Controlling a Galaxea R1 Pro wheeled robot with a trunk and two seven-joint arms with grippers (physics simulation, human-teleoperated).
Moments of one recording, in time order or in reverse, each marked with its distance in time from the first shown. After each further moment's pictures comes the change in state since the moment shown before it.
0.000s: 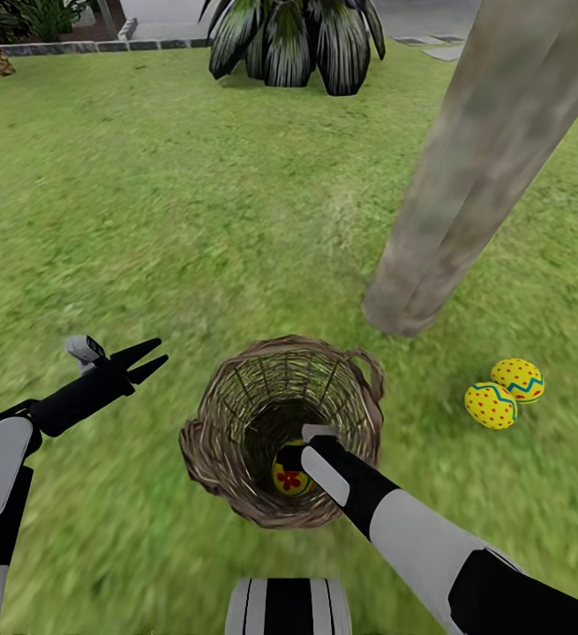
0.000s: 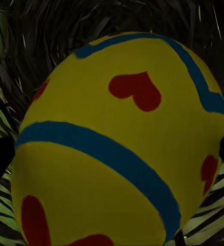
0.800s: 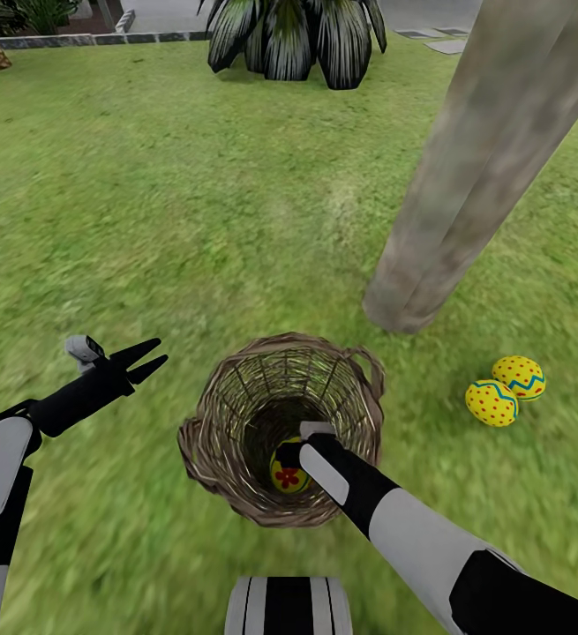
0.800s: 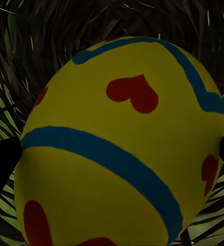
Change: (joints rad) left arm 0.000 0.000 0.002 0.001 0.001 0.000 0.000; right arm 0.000 0.000 -0.001 -0.028 0.007 0.008 -0.003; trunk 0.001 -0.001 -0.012
